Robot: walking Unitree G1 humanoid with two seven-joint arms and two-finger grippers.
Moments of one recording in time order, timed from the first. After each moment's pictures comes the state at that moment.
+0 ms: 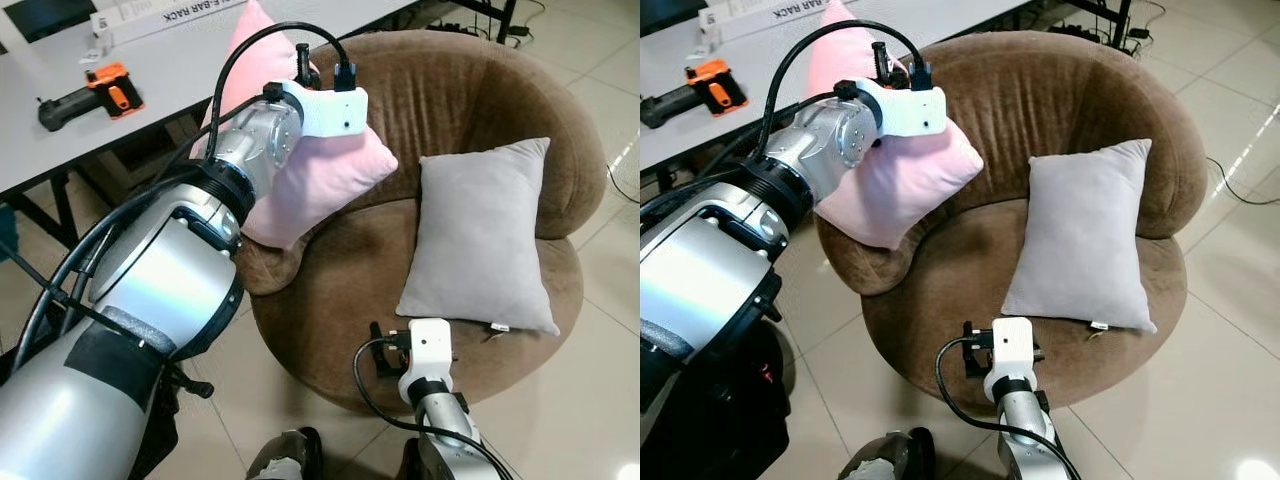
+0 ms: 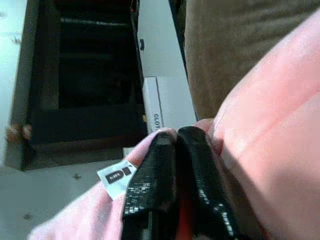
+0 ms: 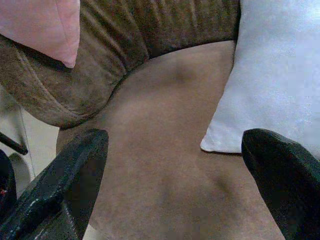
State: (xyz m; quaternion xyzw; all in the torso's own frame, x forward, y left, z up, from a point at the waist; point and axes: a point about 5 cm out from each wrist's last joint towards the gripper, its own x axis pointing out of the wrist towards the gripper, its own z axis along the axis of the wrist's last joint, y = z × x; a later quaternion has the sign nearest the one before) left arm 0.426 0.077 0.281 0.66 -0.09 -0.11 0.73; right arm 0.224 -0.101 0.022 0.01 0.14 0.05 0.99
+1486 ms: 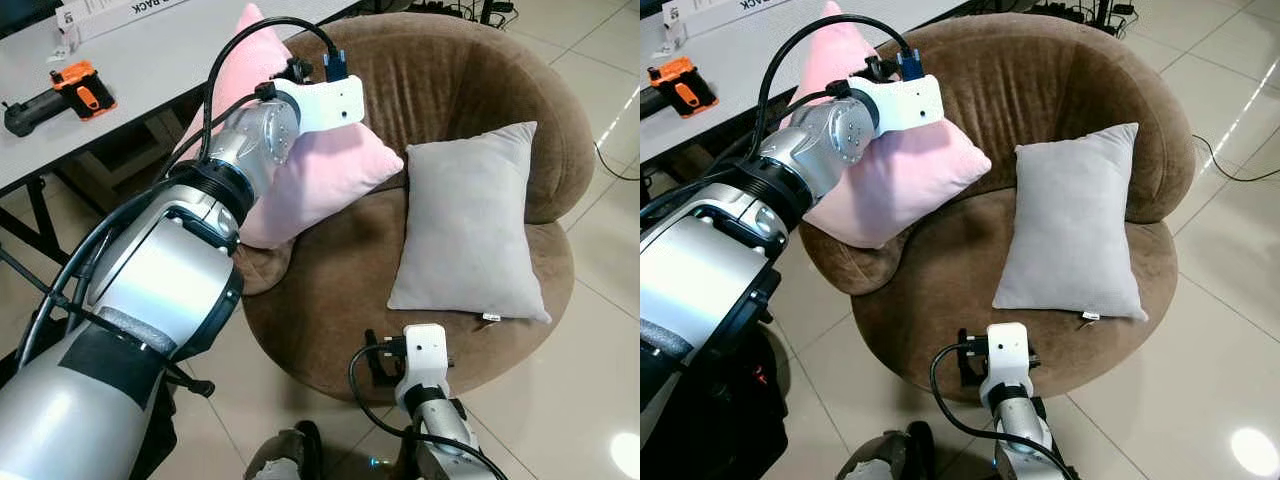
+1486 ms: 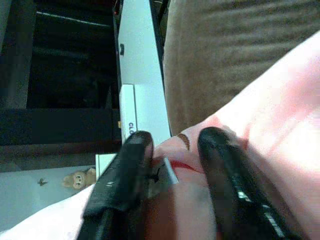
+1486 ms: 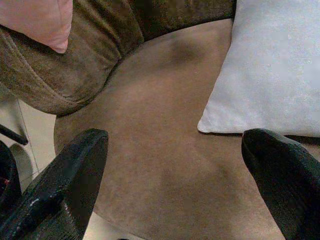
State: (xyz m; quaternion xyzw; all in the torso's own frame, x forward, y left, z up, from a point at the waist) left arm 0.427 0.080 0.280 0.63 -0.07 -0.12 0.76; right arm 0.217 -0.095 0.021 0.01 0.16 0.06 0.99
